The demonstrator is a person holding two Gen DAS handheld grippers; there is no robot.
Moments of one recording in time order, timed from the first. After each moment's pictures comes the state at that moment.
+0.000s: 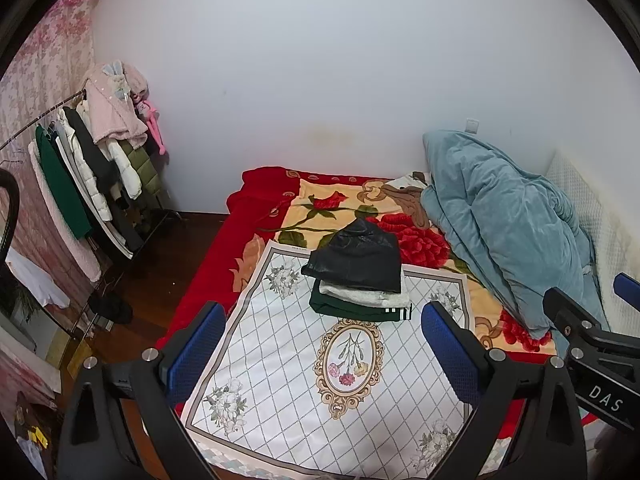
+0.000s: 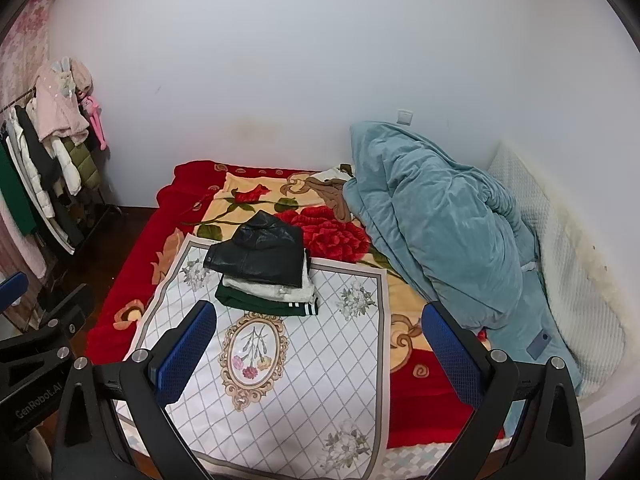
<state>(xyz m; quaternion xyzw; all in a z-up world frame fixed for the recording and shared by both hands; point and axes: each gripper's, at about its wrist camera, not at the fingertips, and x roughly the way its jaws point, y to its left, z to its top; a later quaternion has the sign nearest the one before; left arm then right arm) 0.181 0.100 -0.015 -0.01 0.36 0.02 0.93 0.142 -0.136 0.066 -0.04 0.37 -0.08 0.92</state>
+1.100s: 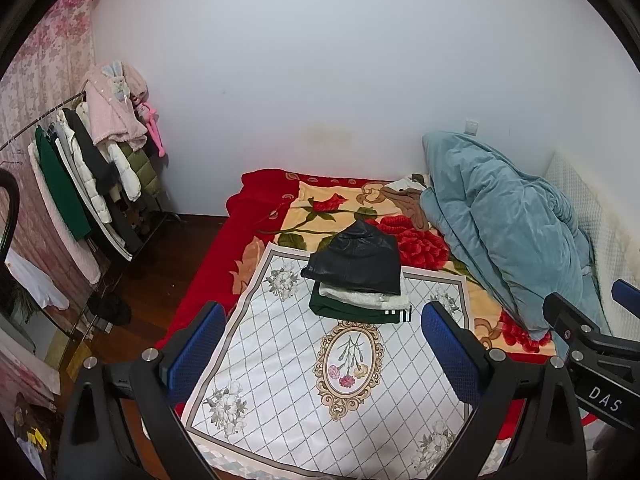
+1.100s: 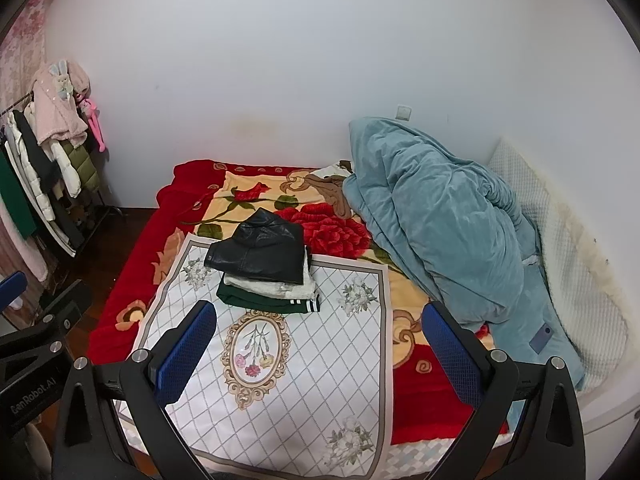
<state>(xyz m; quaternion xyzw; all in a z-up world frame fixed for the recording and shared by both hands) 0.185 0.101 -0.014 -0.01 0.36 0.02 0.93 0.154 -0.143 0.063 -0.04 0.38 -0.07 0.92</state>
